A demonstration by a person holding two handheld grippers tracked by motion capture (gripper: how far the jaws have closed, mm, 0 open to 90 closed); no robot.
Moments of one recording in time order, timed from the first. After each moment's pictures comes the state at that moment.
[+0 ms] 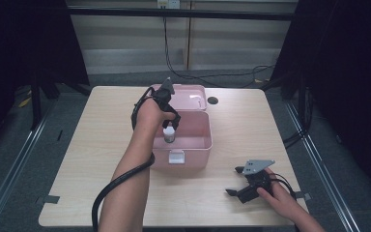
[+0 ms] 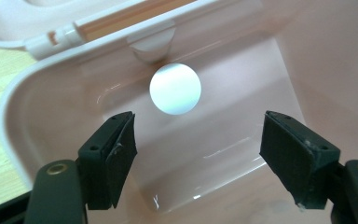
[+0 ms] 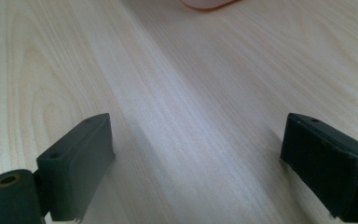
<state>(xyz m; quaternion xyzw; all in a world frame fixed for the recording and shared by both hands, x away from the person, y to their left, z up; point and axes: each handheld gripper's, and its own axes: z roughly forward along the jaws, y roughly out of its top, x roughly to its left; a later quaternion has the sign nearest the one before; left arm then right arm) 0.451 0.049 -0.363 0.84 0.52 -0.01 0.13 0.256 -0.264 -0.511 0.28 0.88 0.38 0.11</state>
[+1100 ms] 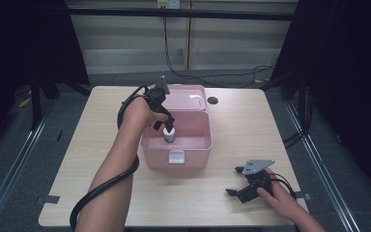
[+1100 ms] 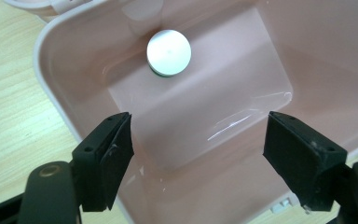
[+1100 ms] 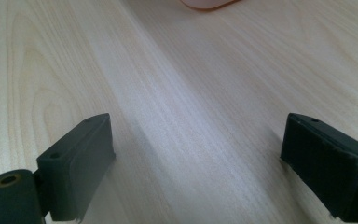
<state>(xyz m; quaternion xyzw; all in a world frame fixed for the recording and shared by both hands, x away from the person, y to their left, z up) 0.426 0.069 -0.334 0.87 0.48 -0.02 0.13 0.256 -0.264 -0.511 0.28 0.88 0.38 0.10</state>
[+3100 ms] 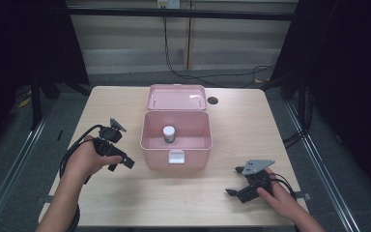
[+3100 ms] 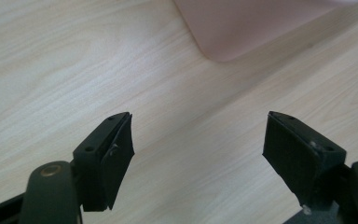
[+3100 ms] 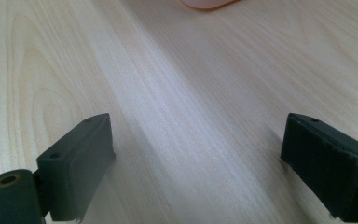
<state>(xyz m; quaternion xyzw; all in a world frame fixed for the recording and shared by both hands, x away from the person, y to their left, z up) 0.341 0.191 -0.392 0.87 0.47 -0.03 0.17 0.255 -0.264 -0.511 0.28 0.88 0.38 0.10</state>
